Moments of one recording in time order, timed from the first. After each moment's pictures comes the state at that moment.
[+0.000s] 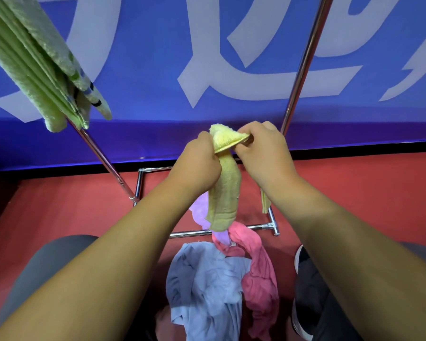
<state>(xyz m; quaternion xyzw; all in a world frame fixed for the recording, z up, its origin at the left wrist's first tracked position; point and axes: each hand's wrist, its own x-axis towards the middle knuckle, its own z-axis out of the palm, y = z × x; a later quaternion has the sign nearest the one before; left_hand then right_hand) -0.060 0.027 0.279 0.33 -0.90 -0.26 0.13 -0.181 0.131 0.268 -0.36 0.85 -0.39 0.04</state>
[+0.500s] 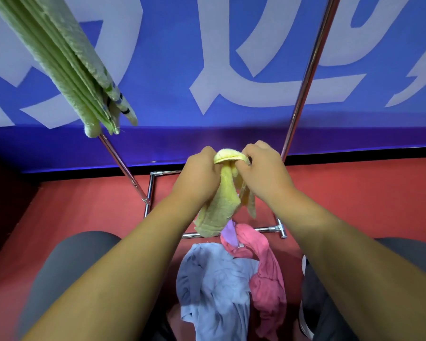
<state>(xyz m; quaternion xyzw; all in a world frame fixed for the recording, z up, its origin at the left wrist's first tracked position) -0.034 0.028 0.268 0.36 -0.88 -0.26 0.14 -0.164 0.134 0.247 -0.42 0.84 -0.34 0.05</state>
